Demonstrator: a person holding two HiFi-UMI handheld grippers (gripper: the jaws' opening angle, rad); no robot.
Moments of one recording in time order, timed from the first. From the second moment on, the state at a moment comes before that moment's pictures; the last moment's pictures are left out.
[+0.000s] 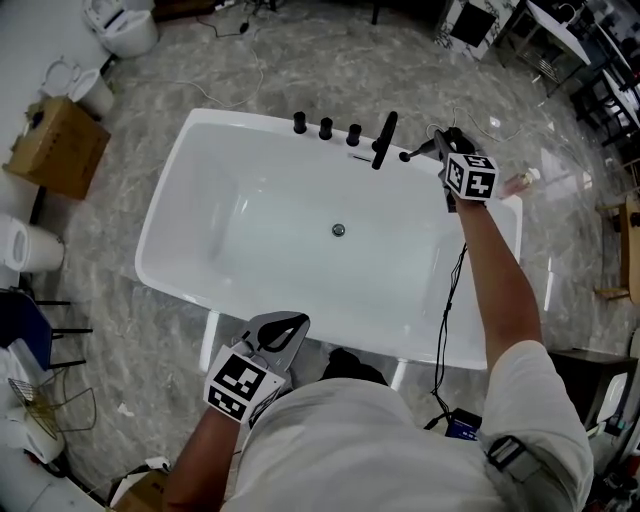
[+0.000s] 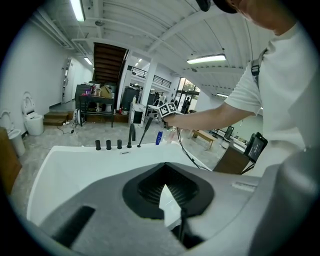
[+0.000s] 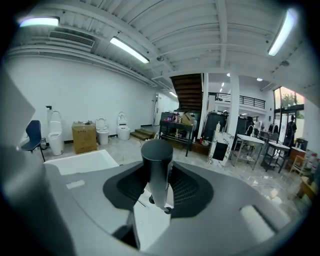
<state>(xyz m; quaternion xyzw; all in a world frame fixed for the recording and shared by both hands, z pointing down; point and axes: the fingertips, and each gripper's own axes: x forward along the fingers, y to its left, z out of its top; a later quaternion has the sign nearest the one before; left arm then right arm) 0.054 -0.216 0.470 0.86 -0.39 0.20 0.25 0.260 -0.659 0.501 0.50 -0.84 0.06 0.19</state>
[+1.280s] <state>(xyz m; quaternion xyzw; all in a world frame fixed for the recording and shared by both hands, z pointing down) 0.030 -0.120 0.440 0.90 -0.36 0.17 0.21 0.262 -0.462 0.332 0.51 -0.85 -0.03 0.11</state>
